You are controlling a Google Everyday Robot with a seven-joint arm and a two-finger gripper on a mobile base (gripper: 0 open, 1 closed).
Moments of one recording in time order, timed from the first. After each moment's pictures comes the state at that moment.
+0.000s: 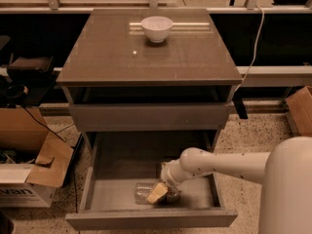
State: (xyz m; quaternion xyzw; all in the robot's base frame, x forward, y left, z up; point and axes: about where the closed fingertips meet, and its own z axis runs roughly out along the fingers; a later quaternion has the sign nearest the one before) arm 0.538 -0.010 0.389 -0.51 0.80 0.23 0.22
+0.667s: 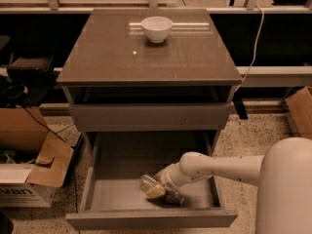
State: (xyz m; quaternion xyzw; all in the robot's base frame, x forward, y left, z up) arm 0.533 -0.004 0.369 -0.49 0.81 0.24 0.21
